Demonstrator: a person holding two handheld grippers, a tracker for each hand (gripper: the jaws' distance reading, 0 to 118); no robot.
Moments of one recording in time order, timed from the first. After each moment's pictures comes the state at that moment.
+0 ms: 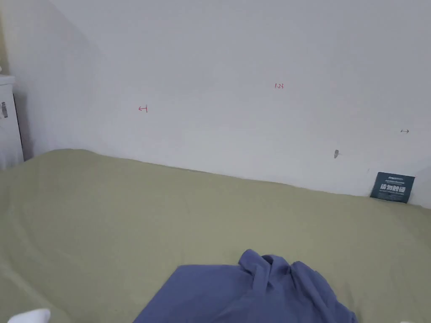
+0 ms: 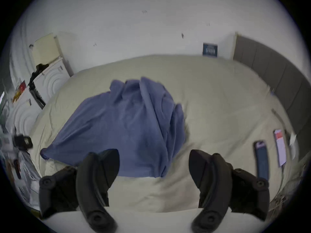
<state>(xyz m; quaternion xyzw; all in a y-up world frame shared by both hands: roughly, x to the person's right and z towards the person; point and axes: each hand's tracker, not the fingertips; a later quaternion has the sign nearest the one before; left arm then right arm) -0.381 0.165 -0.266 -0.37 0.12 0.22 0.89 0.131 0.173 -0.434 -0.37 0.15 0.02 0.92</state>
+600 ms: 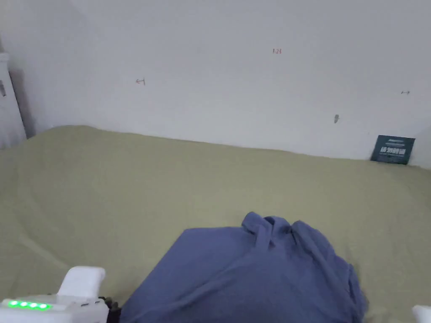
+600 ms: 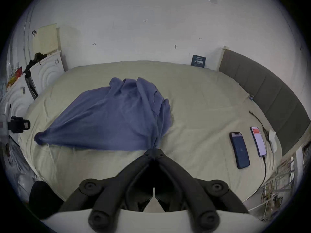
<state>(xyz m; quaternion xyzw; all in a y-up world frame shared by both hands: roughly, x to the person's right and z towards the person) -0.347 0.159 -0.270 -0.43 0.06 0.09 0.90 0.128 0.172 -0.355 -0.35 0.09 0.06 0.93</state>
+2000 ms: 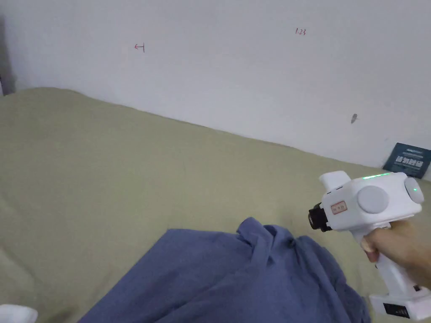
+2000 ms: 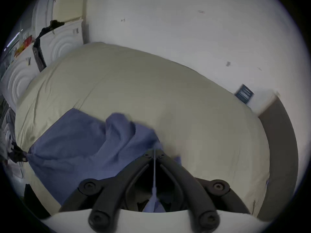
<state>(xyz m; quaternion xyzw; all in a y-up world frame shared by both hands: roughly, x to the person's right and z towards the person) -0.390 0.103 -0.314 -0.58 -0.01 0.15 0.80 -0.013 0.204 -0.711 -0.40 0.26 0.23 0.85</state>
